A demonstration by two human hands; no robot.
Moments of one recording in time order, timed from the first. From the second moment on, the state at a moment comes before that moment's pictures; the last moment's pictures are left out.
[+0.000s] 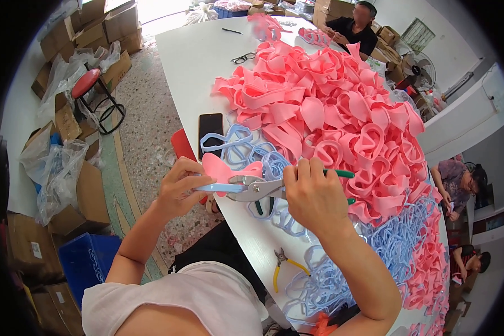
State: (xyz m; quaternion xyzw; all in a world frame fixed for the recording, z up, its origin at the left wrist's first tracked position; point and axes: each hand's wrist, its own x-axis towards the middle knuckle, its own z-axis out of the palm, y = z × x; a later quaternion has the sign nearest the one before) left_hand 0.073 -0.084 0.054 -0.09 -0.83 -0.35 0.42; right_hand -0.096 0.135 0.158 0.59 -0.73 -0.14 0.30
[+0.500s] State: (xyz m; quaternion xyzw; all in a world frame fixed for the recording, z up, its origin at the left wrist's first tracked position) left_hand 0.076 -0.079 0.058 -0.09 -0.81 -0.33 0.47; right_hand -0.081 0.148 0.163 0.53 -0.74 -0.14 0.40
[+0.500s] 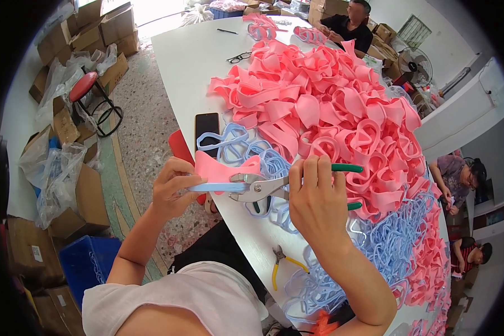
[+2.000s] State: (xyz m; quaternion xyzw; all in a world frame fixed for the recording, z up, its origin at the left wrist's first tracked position) left_hand 0.075 -0.076 0.050 -0.10 -0.78 -0.37 0.49; right_hand -0.089 0.154 0.180 0.54 -0.71 -0.16 0.42
